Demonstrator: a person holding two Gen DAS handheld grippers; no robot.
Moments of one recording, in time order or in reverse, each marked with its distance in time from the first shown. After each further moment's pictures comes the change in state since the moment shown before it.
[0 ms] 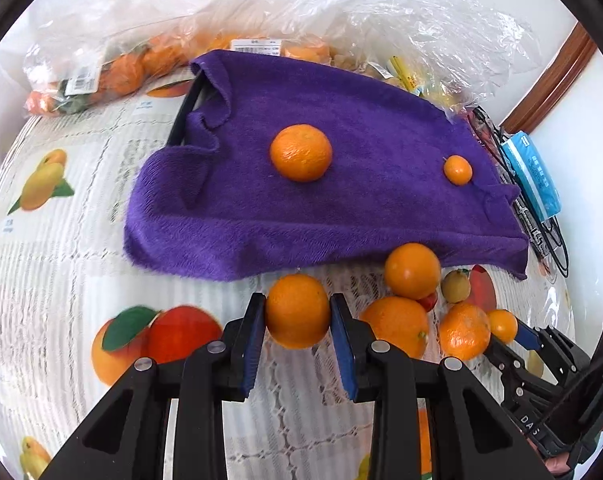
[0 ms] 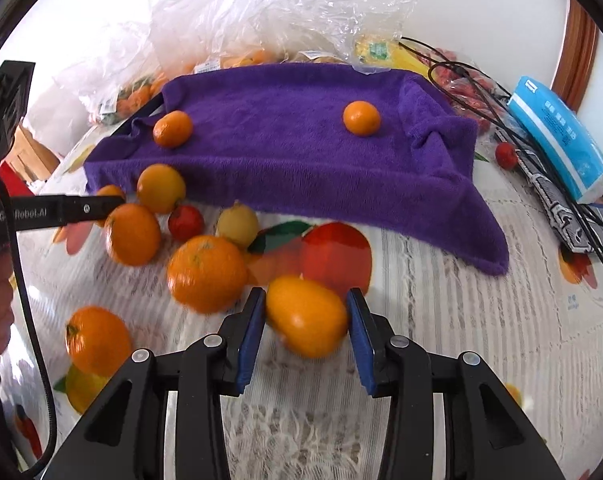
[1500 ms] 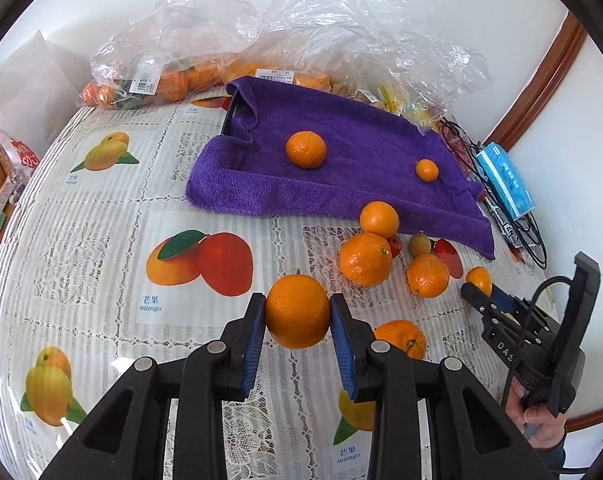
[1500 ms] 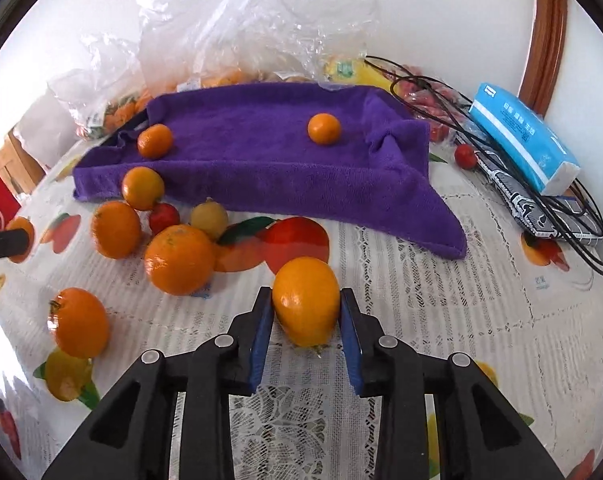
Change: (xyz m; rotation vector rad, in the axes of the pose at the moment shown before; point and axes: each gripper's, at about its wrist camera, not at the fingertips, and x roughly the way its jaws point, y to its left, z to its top) left arm -0.068 0.000 -0.051 -0.028 -0.108 0.004; right arm -0.019 -0.010 -0.017 0.056 -0.121 -0.070
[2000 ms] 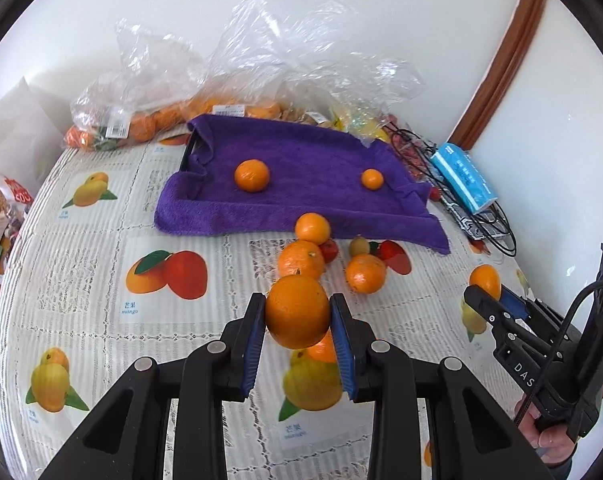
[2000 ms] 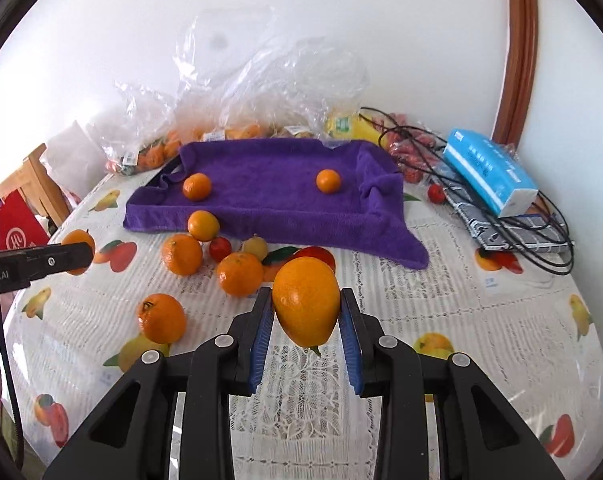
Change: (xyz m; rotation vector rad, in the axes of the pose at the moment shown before) left arm -0.045 -0.044 -0.009 0.094 -0.084 -0.042; right arm -0.093 0.014 -0.005 0.005 -0.124 -0.013
